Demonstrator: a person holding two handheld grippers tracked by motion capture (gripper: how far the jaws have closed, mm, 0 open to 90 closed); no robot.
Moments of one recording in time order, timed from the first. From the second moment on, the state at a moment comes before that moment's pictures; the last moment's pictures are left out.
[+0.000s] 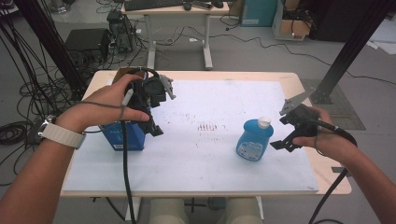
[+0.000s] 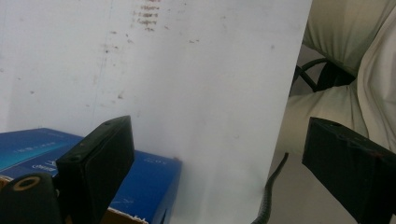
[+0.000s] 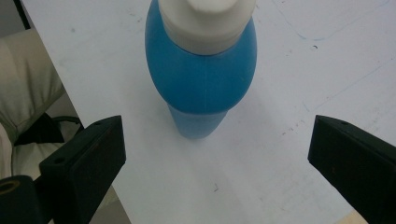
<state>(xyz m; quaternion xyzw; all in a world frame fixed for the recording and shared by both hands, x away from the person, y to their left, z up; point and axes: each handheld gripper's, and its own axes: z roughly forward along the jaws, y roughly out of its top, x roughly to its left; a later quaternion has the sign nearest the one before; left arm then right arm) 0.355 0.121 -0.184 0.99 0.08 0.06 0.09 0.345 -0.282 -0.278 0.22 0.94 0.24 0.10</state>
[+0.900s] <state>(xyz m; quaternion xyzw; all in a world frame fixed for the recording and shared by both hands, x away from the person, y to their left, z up) 0.356 0.121 -0.187 0.99 0.08 0.05 0.09 0.342 -0.282 -0.300 0.22 0.93 0.28 0.10</state>
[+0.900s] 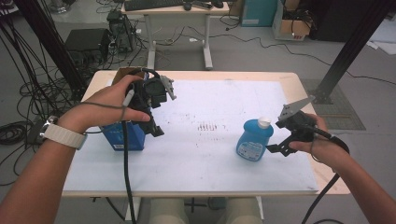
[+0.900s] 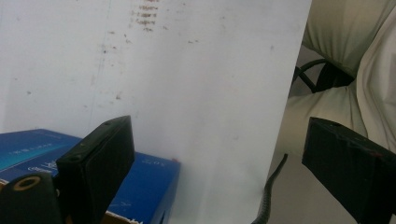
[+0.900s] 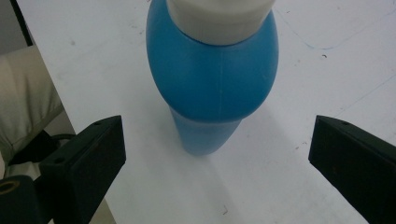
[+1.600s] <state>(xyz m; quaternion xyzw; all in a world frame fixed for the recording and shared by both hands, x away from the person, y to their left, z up) 0.355 0.124 -0.186 0.99 0.08 0.06 0.09 0.341 -0.281 -0.305 0.23 0.92 0.30 0.11</state>
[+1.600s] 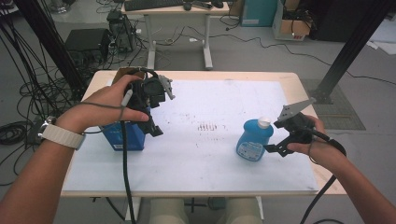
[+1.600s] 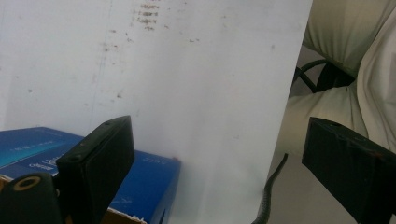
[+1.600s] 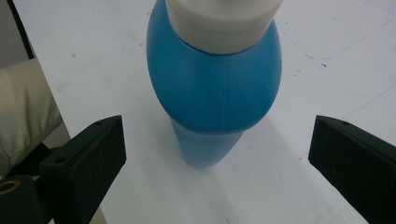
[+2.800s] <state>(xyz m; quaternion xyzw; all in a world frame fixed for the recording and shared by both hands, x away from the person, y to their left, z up) 0.356 0.125 -0.188 0.99 0.08 0.06 0.10 0.336 -0.287 -0.319 0.26 0.90 0.34 0.11</state>
